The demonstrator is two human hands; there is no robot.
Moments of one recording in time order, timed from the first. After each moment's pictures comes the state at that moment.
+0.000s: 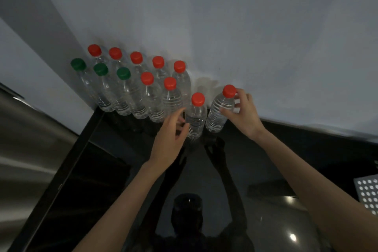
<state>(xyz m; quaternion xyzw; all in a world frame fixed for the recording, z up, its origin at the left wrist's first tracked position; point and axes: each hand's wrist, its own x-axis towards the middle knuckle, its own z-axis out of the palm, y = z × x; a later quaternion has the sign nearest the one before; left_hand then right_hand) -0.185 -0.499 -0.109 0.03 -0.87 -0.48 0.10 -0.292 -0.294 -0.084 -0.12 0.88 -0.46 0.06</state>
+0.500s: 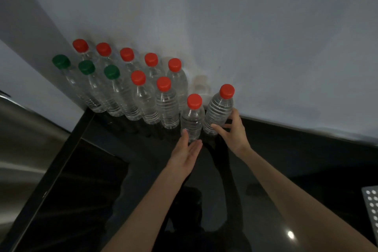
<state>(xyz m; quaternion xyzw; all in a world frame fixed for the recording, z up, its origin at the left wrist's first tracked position) -0.220 -0.445 -0.172 0.41 -0.23 -0.88 -0.07 -0.293 -0.298 -0.170 -0.07 0.85 -0.52 0.09</state>
